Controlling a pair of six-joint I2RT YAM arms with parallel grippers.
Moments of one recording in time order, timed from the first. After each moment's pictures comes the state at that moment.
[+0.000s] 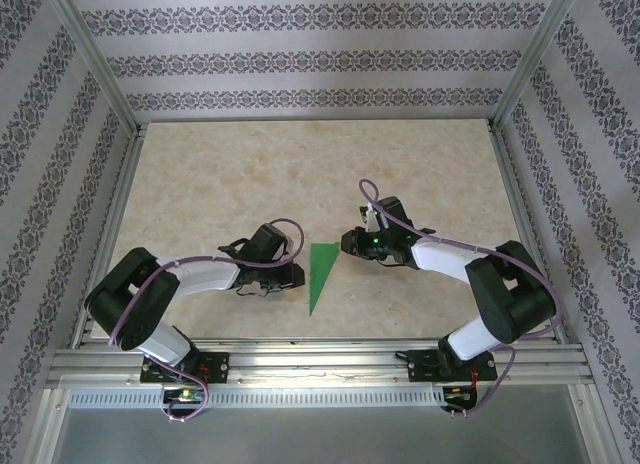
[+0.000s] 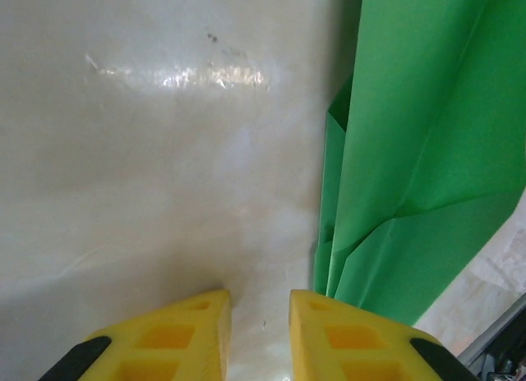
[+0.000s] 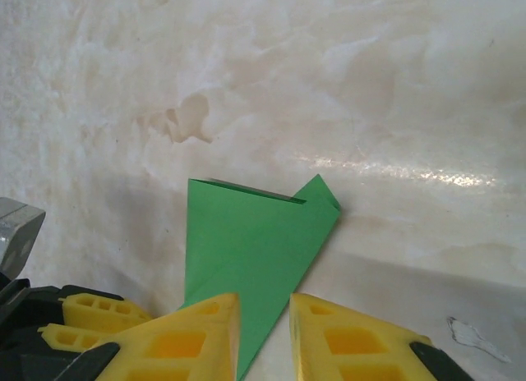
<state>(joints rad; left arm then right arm) -0.64 1.54 0.64 -0.13 0.39 -0.82 0.47 1.53 0.68 0.00 -0.45 0.68</state>
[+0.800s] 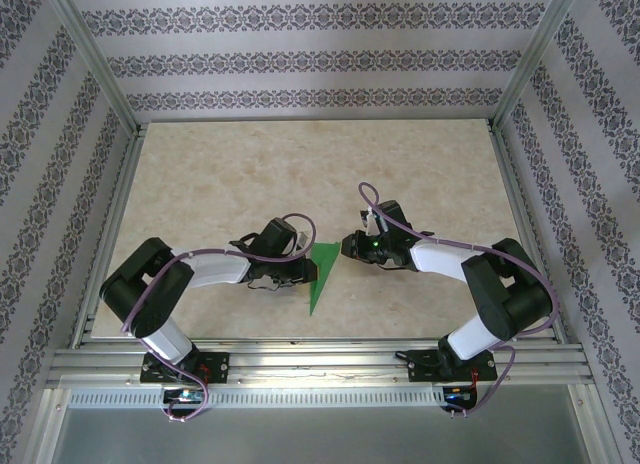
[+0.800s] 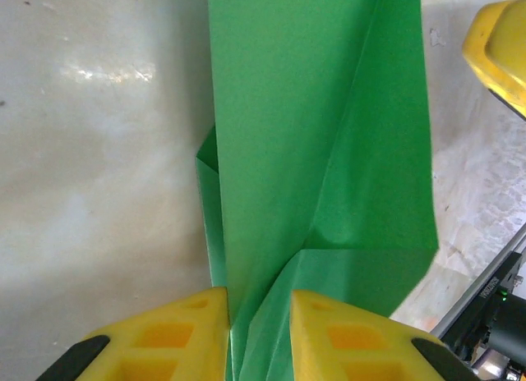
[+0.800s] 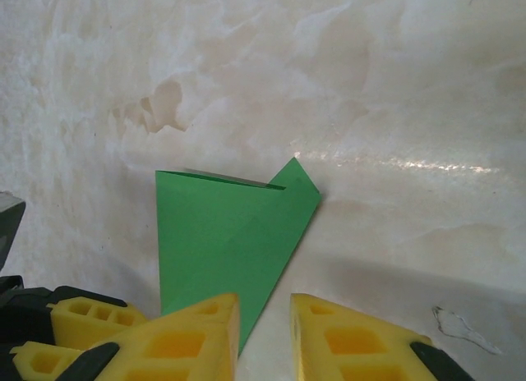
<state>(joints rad) -0.67 1.64 0.71 -0.06 0.45 -0.82 0.47 1.55 0.65 0.02 -0.45 0.70</state>
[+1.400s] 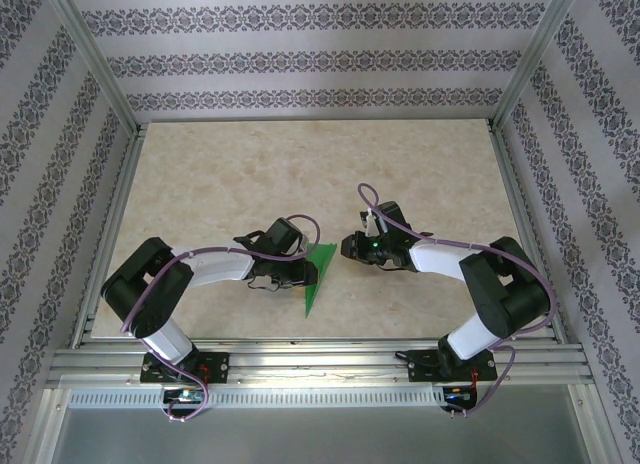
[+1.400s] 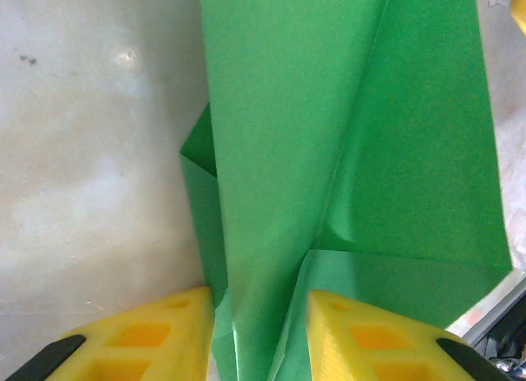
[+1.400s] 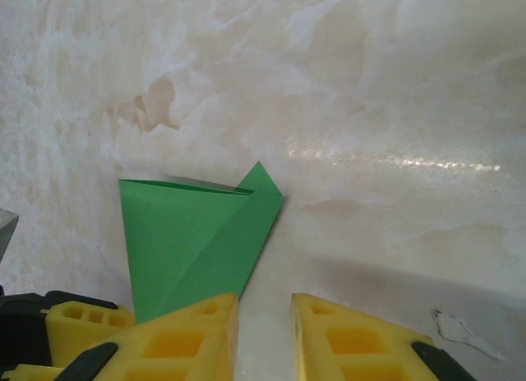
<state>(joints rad) -0.69 1.63 0.77 -0.22 0.39 -0.76 0.47 1.57 0.64 0.04 -0.45 0.71</state>
